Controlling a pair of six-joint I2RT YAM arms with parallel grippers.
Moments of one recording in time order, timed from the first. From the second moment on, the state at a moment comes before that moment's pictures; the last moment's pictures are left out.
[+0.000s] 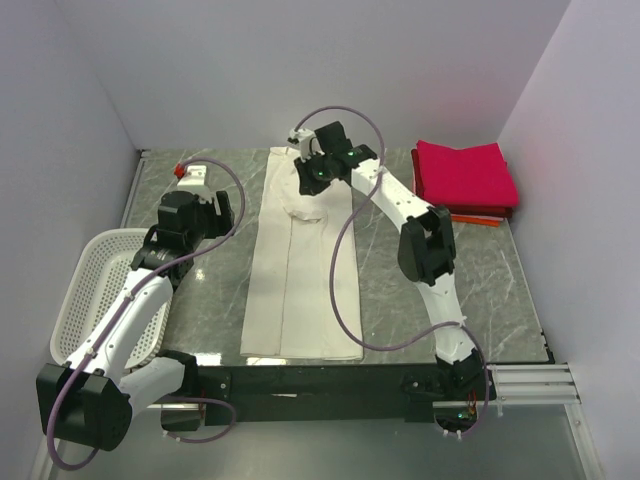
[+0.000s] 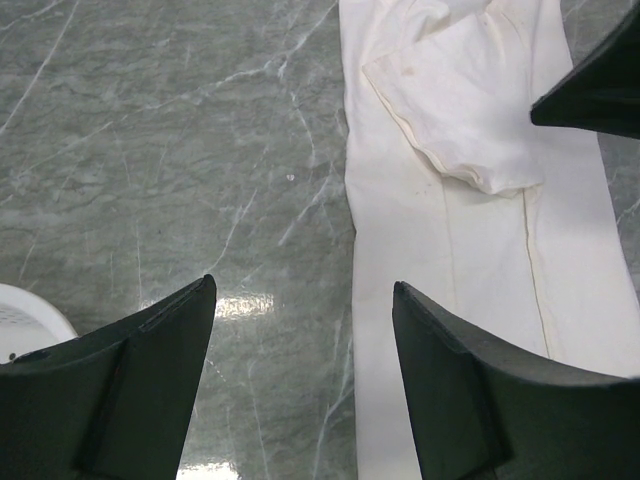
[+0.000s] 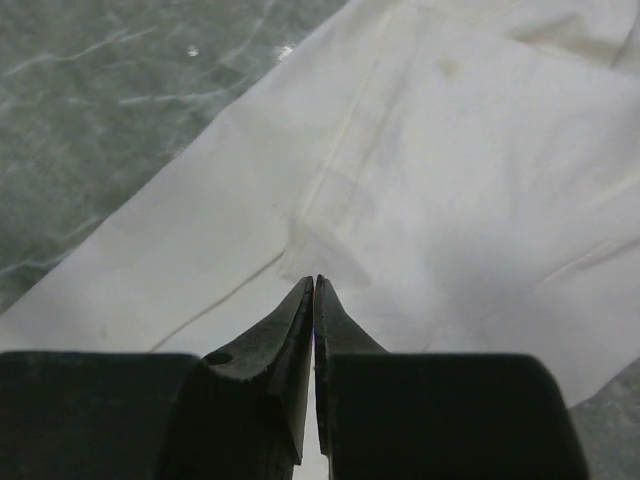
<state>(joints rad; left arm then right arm) -0.22 1.04 0.84 -0.20 -0.09 -0.18 0.53 2.29 2.17 -0.68 -0.39 -0.14</state>
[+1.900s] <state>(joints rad) -1.02 0.76 0.44 -0.51 0.23 0.75 1.14 1.12 0.56 -0.37 -0.32 -0.85</state>
